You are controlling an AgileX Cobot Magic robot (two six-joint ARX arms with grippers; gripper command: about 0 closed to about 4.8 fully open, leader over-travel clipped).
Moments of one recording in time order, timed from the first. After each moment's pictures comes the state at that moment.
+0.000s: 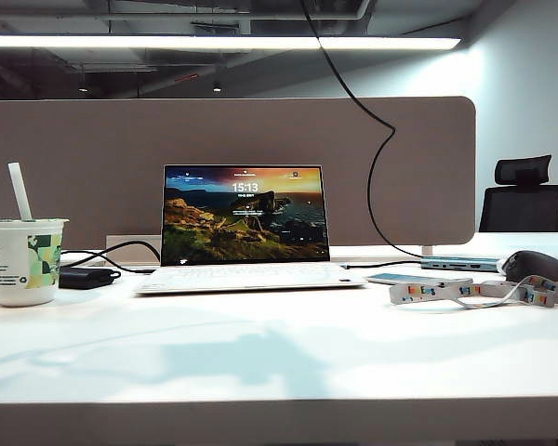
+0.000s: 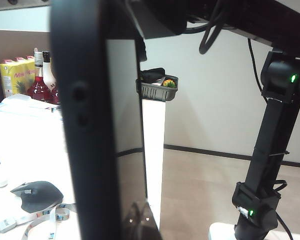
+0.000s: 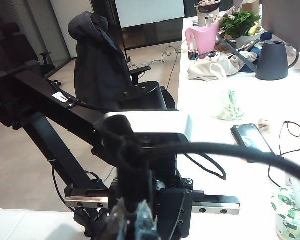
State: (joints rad) left arm -0.38 1.10 0.75 0.59 1.09 -0.29; right arm 0.51 1.53 1.72 -0.46 -1.22 -0.07
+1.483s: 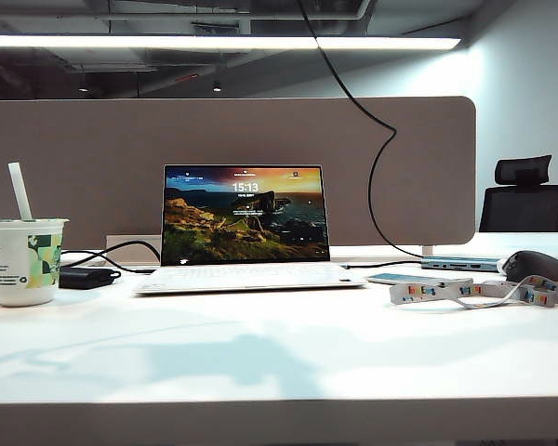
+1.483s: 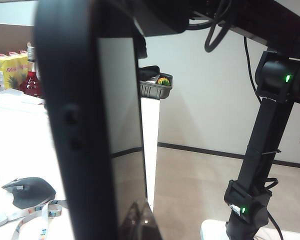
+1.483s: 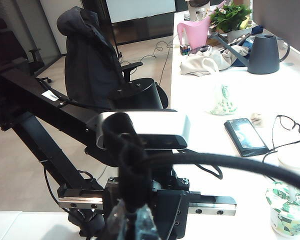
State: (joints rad) left arm -0.38 1.10 0.75 0.58 1.12 -0.31; right arm 0.54 1.52 1.72 -0.47 -1.15 -0.06
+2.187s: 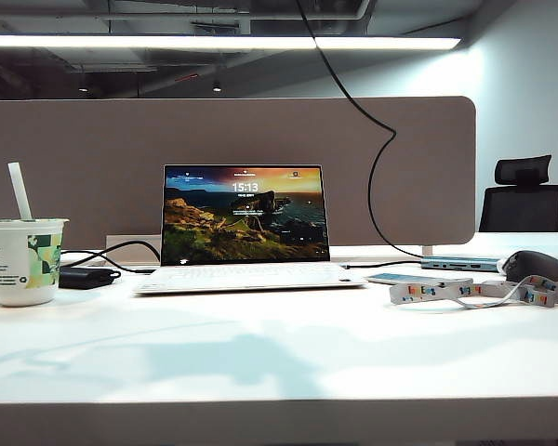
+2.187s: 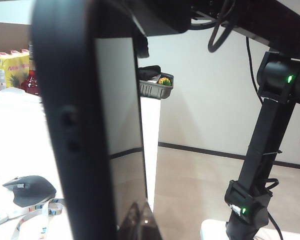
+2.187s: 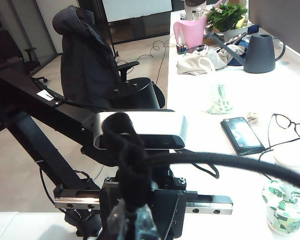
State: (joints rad) left arm -0.38 1.10 0.75 0.57 1.13 -0.31; right arm 0.55 1.52 1.72 -0.46 -1.13 -0.05
